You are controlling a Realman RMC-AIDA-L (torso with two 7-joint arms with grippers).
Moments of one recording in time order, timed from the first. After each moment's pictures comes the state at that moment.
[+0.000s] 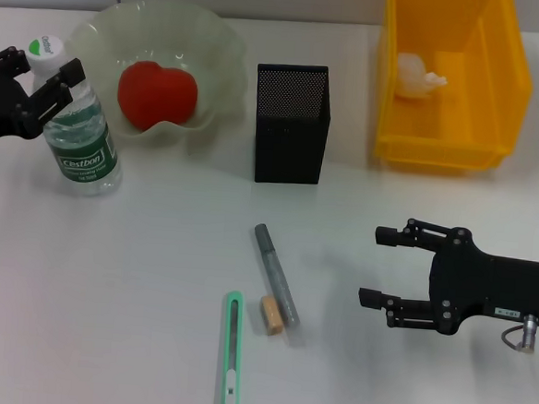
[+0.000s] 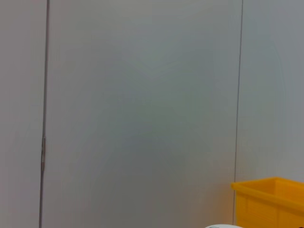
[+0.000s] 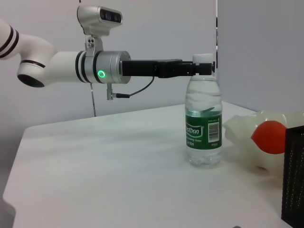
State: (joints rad) left arm -0.40 -2.06 0.40 0.49 1.71 1.45 -0.95; right arm 0.47 2.08 -0.54 -0.42 -2.14 -1.63 0.85
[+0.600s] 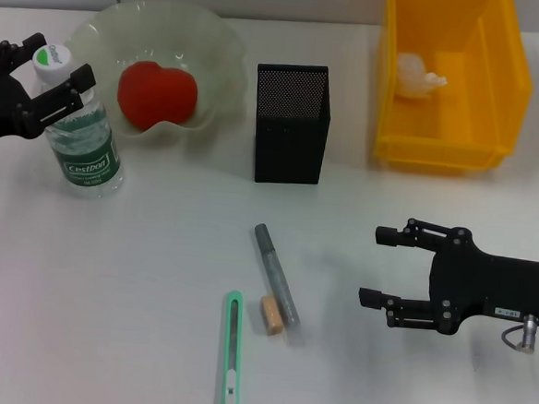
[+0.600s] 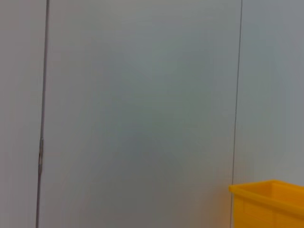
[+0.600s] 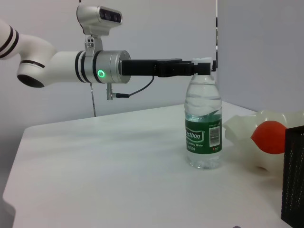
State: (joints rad) left arm -0.40 -2.07 0.40 0.49 1.71 1.45 -0.95; right arm 0.47 2.08 -0.54 -0.42 -2.14 -1.63 0.85
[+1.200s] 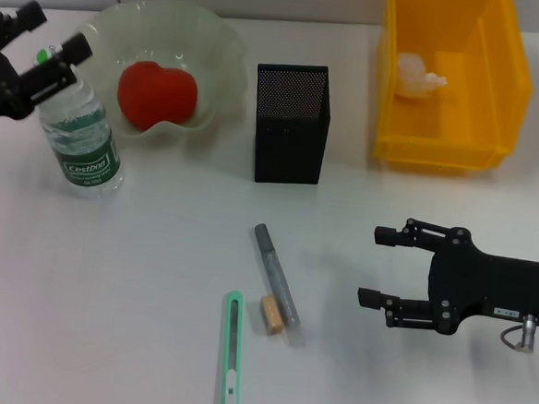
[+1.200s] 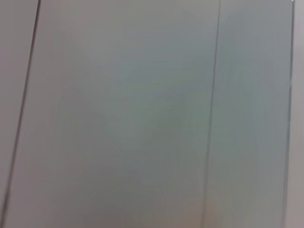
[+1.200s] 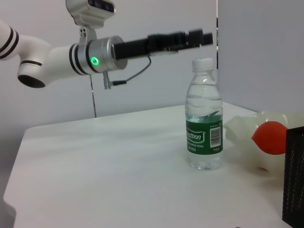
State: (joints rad) left arm -0.40 -2.06 0.40 0.49 1.64 1.60 -1.00; right arm 0.47 2.08 -0.54 -0.41 -2.14 -1.63 0.85
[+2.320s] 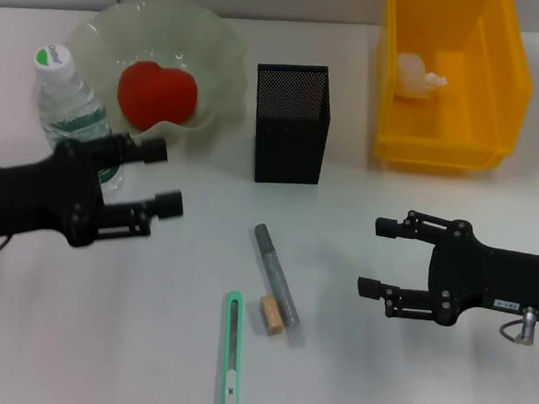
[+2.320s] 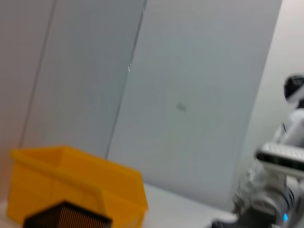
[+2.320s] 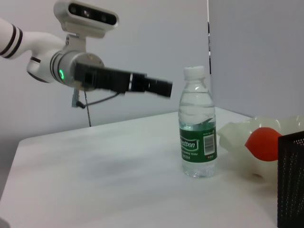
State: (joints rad) left arm -0.41 -1.97 0.81 0.51 1.72 1.78 -1.22; right arm 0.48 2.08 -0.52 -0.41 -2.13 -1.63 0.88
